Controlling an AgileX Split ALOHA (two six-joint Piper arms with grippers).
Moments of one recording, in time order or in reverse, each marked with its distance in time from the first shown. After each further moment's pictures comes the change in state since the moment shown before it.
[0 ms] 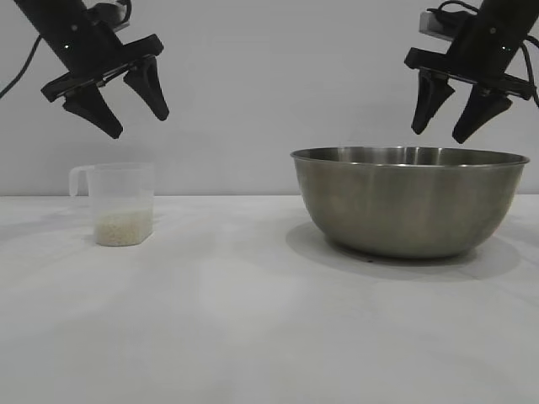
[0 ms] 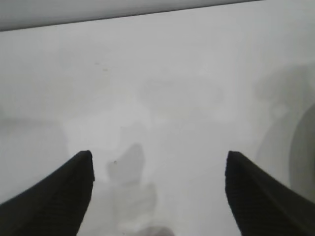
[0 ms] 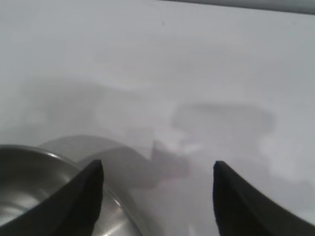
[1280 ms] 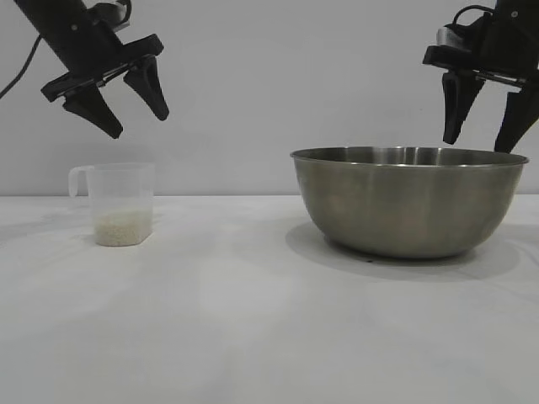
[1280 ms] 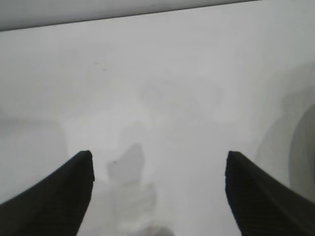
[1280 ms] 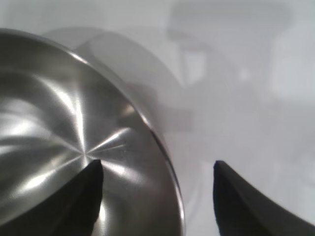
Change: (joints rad) left arm 0.000 0.000 0.000 0.000 0.000 0.000; right arm -0.002 -0.020 -0.004 -0.105 0.305 0.235
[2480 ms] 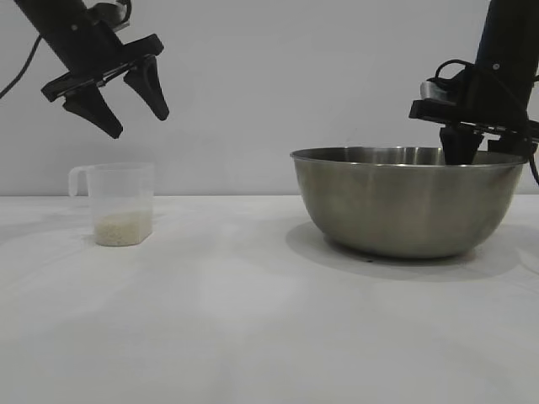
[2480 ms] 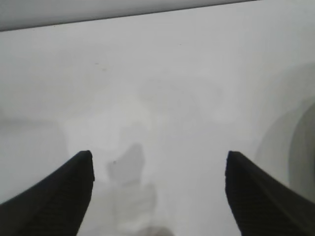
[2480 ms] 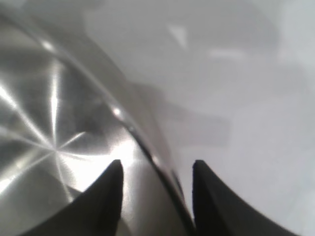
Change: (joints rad) left arm -0.002 0.000 0.000 0.000 0.000 0.000; right arm 0.045 0.088 0.030 -0.040 -0.002 0.019
